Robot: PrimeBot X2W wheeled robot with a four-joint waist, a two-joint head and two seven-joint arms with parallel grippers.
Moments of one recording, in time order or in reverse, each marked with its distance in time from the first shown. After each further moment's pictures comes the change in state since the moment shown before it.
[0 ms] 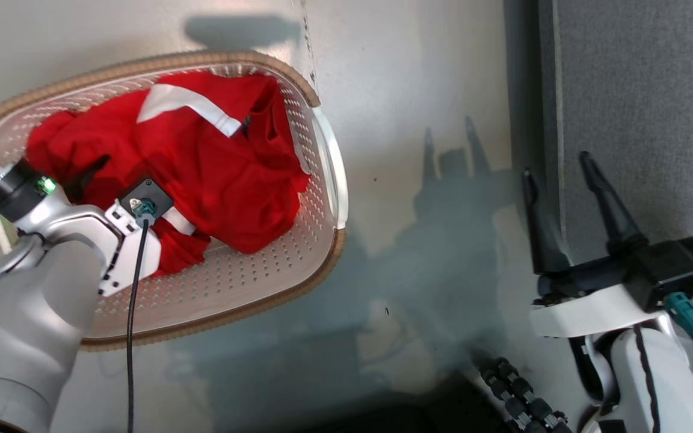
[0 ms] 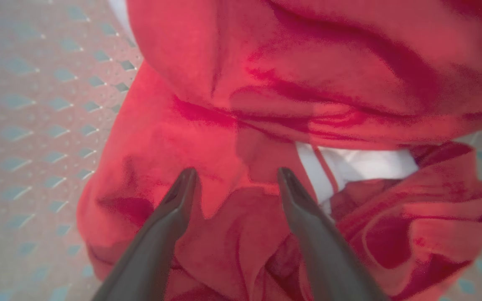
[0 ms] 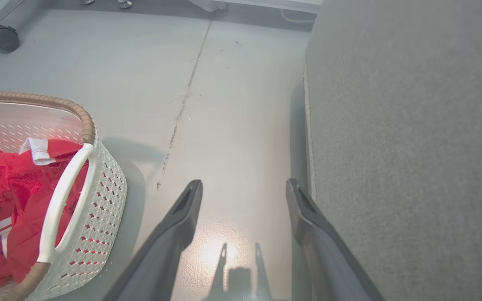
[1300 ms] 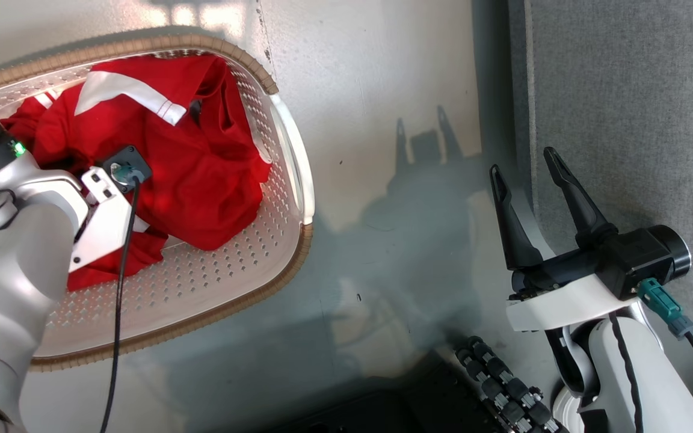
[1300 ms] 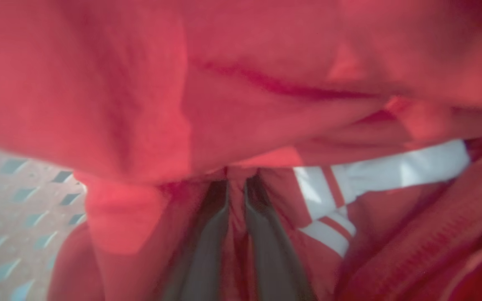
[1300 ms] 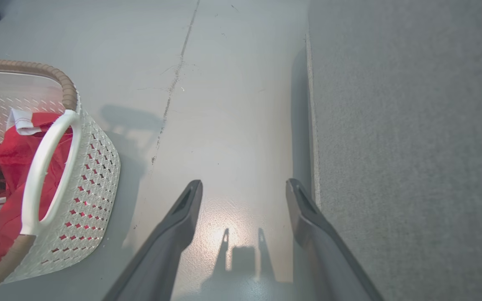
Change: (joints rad) left arm -0.124 0.062 -0.228 0.007 -0.030 -0.145 0.275; right arm -0.059 0.000 0.090 0.054 0.053 0.000 0.000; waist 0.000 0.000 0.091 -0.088
